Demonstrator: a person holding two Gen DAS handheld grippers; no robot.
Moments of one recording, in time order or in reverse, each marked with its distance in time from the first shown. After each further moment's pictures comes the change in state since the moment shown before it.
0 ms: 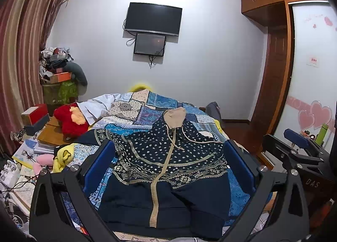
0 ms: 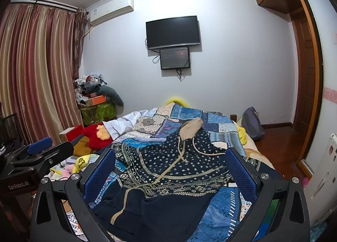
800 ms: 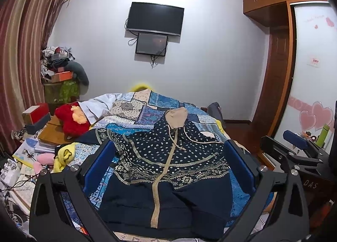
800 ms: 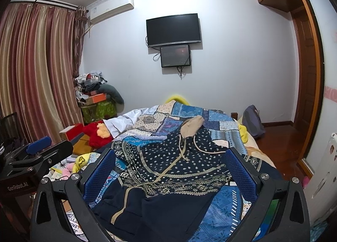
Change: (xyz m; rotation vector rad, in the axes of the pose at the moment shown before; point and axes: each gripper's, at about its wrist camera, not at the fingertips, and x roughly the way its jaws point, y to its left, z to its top) left arm 0.004 0.003 0.001 -0.013 0.000 0.009; right arm 0.004 0.005 0.001 -0.004 0.018 0.000
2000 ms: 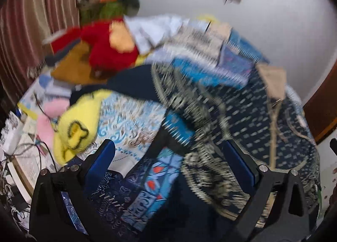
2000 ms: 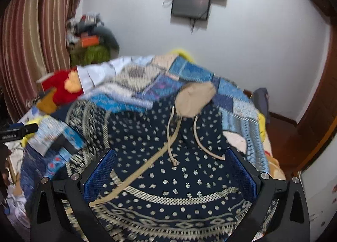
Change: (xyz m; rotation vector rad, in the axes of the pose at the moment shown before) left arm 0.283 0.238 -0.057 -0.274 0.527 0.307; right arm 0.321 -0.019 -0.007 -0.203 0.366 -0.009
